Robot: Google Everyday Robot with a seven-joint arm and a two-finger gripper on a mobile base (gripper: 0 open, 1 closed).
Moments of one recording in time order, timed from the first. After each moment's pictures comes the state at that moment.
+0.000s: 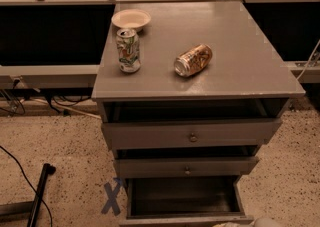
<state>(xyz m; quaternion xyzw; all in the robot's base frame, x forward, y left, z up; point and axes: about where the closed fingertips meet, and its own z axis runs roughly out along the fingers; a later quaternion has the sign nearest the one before) 0.357 -0.210 0.183 -0.61 0.69 0.22 0.33</state>
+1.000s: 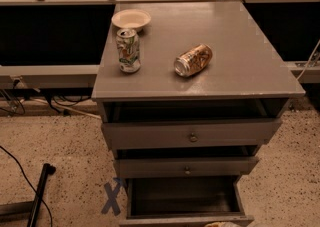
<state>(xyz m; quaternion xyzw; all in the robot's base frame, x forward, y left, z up) 0.381 -0.220 0.149 -0.56 0.72 0.17 0.37</state>
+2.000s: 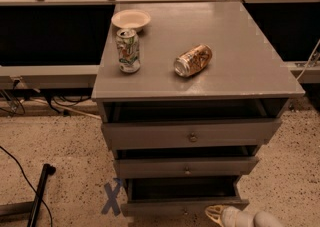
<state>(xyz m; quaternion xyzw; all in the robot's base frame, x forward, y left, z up) 0.456 -0.237 0.157 -0.54 0.71 0.14 0.43</state>
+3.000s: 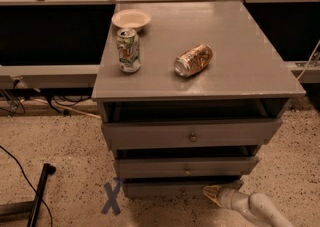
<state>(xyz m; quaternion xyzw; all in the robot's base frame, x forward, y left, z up) 0.545 -0.243 0.162 -0.52 0.70 0.13 0.47</state>
